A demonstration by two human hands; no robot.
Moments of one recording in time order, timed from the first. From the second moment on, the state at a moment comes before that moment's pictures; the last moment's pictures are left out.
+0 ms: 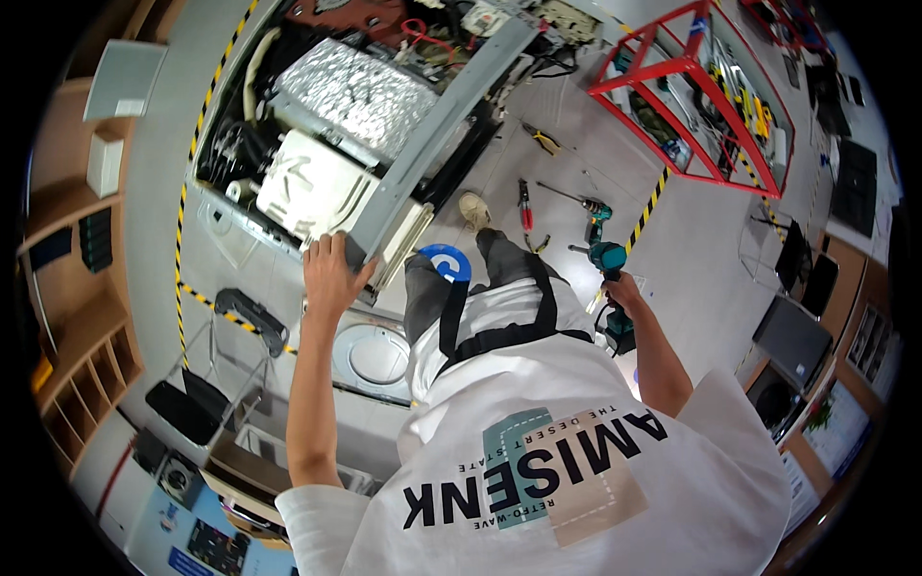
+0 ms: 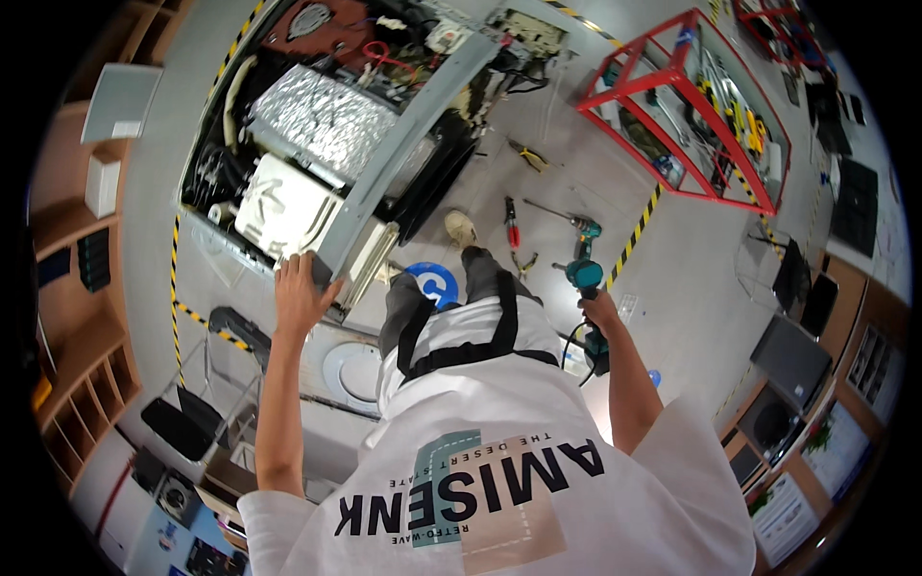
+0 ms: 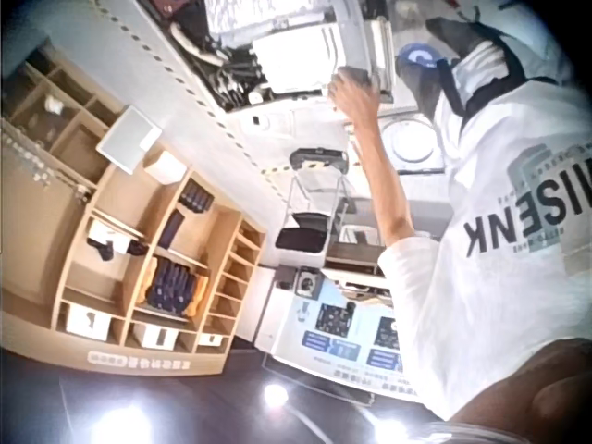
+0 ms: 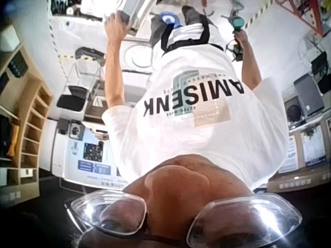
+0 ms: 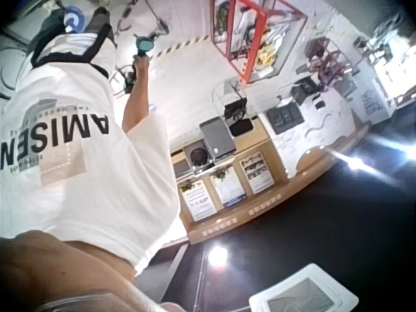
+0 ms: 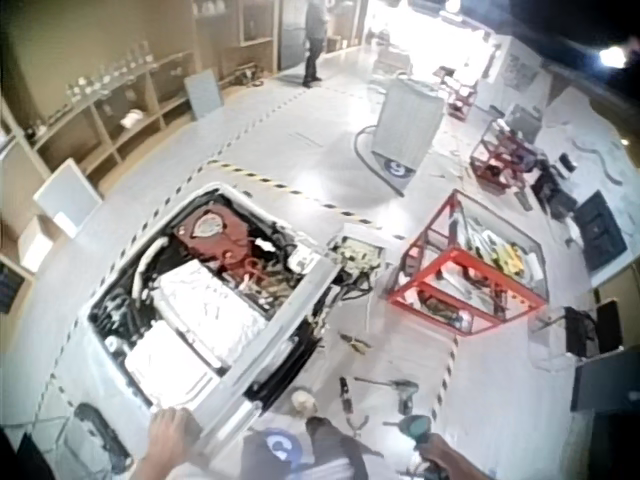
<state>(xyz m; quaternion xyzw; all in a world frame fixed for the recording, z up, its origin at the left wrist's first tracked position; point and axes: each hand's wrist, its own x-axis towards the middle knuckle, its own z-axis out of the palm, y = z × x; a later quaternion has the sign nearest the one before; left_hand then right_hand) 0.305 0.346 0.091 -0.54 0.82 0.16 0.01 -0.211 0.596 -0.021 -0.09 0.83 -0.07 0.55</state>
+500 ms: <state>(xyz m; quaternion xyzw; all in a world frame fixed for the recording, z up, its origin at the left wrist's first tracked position) 0.343 0.462 0.044 -0.72 0.17 0.53 -0.41 -0.224 0.572 -0.014 -0.14 0.81 -0.06 0.56</state>
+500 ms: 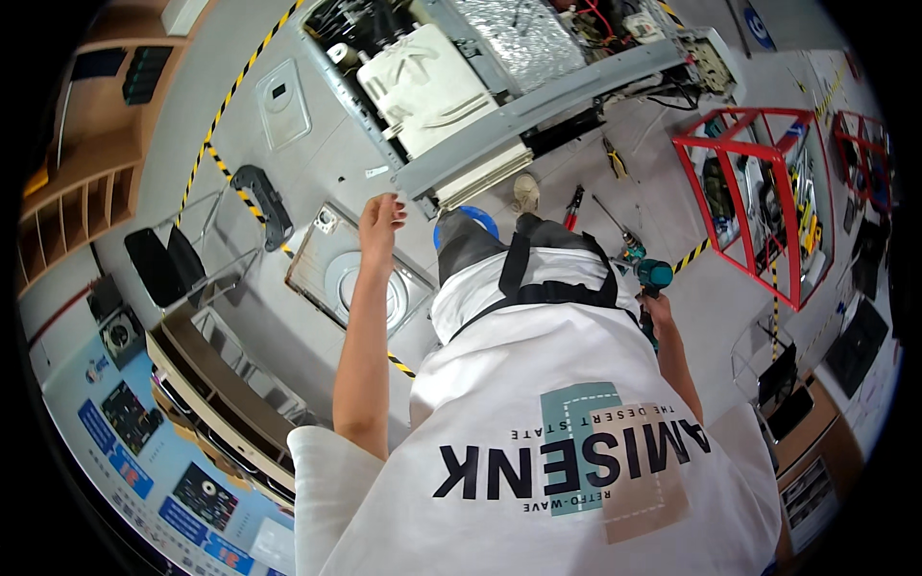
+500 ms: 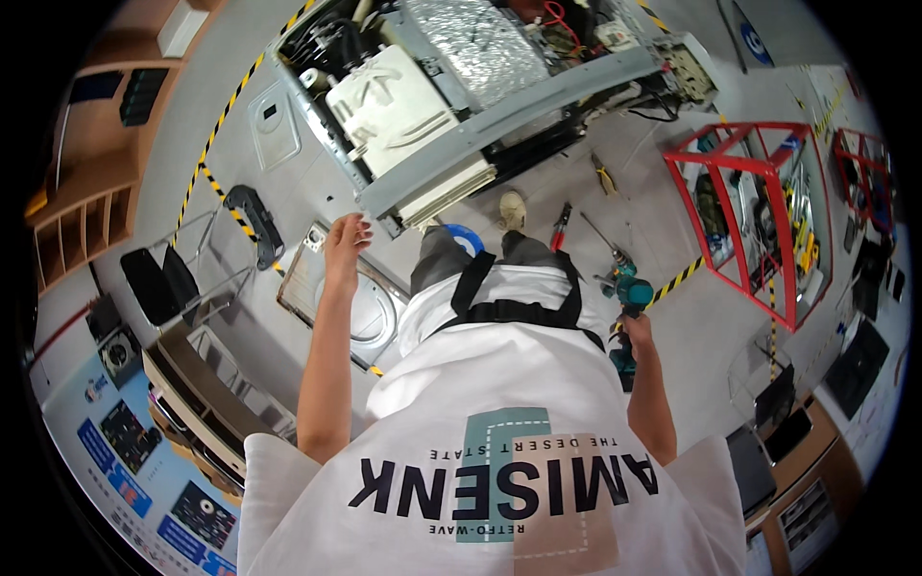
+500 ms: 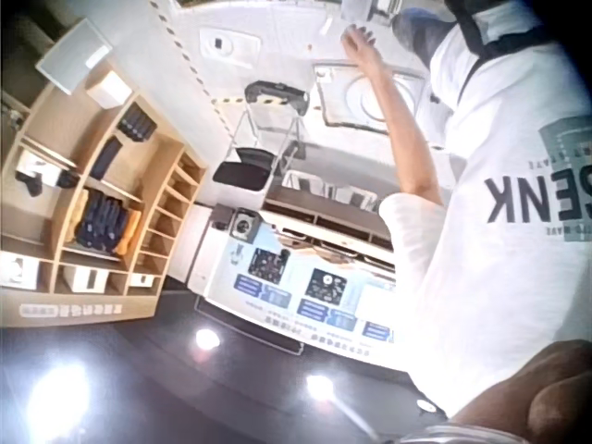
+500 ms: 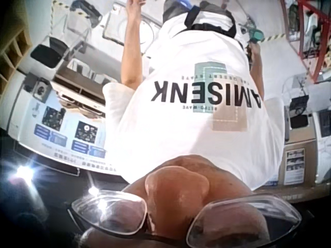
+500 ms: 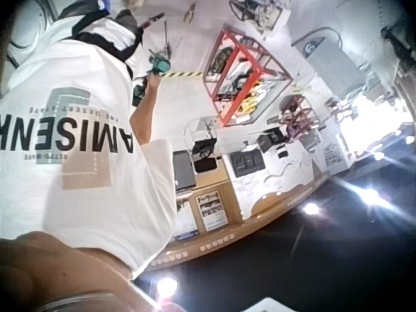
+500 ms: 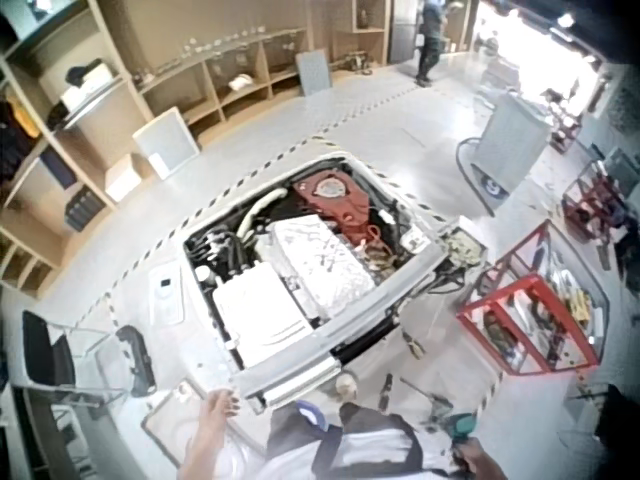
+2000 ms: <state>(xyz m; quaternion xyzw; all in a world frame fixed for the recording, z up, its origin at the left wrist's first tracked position) 0.225 0.359 0.055 -0.62 0.76 0.08 -0.18 -0.215 0.568 -0.019 -0.16 0.80 -0.12 0.57</state>
